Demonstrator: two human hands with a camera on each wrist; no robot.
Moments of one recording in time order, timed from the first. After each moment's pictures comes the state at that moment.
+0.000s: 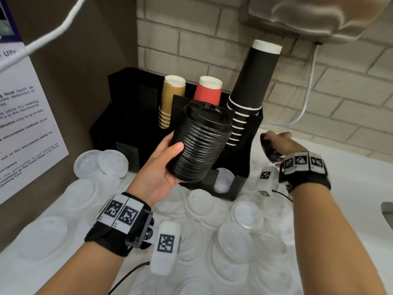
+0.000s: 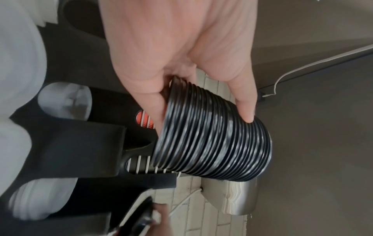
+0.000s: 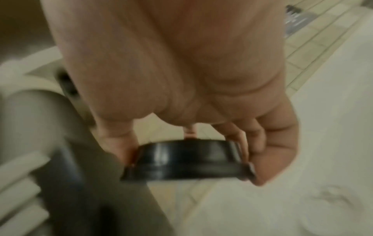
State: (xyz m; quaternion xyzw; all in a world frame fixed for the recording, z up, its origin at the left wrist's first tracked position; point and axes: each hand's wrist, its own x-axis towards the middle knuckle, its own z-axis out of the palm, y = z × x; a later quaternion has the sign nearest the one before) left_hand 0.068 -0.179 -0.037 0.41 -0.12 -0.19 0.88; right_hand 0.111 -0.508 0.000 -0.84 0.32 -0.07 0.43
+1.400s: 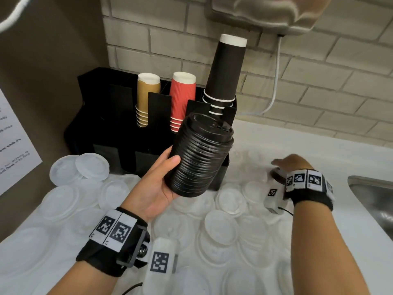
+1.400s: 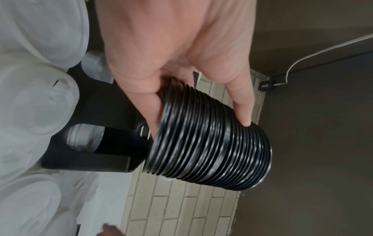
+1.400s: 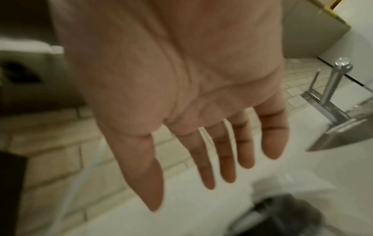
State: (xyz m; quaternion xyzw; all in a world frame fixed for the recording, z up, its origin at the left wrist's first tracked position) left_hand 0.039 -0.198 -0.050 0.37 -0.17 -0.30 0.86; right_hand 0.018 -0.537 -0.014 -0.88 0.43 0.02 0.19
